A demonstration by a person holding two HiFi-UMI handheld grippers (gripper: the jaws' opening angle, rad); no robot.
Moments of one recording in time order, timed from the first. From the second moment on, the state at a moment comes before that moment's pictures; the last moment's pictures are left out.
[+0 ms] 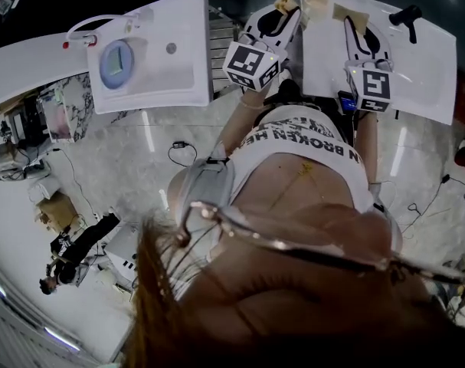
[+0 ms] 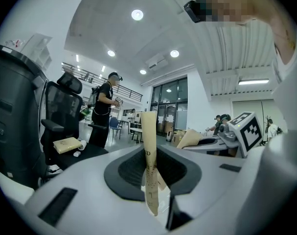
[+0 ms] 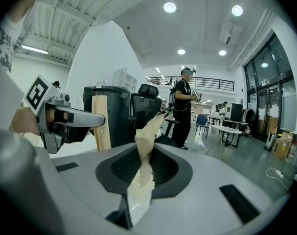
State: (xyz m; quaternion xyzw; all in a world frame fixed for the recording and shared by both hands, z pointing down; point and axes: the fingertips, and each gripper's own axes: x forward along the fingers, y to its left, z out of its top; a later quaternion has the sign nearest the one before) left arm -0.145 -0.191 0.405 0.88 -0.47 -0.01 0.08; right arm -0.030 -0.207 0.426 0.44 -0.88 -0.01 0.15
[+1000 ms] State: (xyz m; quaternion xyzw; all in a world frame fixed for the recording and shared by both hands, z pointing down) left arm -0.188 -0.239 0.426 0.88 -0.45 0.01 0.12; right arm -0.061 -0.286 0.487 0.48 -0.86 0.07 0.16
